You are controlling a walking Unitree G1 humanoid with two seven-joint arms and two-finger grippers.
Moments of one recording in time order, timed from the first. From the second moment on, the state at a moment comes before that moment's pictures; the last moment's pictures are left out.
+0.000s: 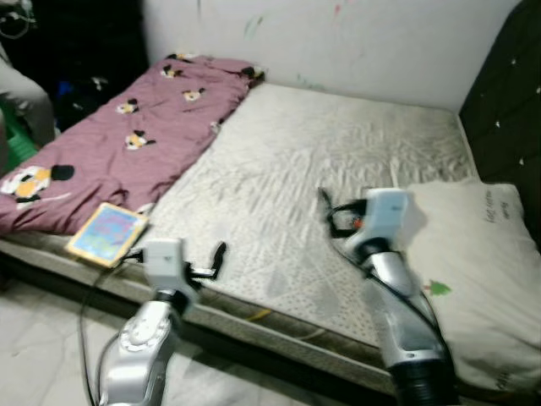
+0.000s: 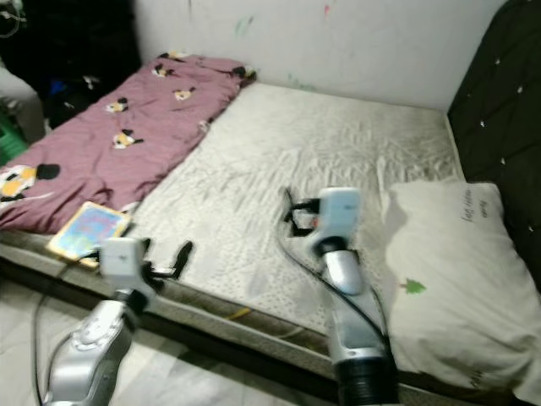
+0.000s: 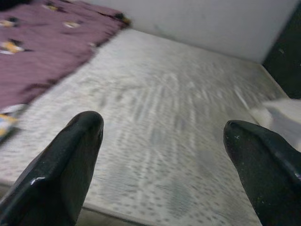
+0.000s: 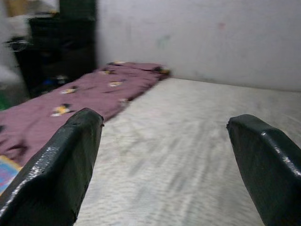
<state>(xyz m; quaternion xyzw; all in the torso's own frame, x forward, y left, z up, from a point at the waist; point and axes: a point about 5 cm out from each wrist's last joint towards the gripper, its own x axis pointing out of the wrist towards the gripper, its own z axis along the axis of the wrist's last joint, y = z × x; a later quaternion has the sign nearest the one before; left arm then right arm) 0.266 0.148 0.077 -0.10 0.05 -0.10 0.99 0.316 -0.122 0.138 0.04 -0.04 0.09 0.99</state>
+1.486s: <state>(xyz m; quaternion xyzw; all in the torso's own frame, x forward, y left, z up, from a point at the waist) 0.271 0.152 0.076 -0.09 0.03 -0.06 0.99 0.290 -0.137 0.074 -0.01 0.03 0.03 1.00</state>
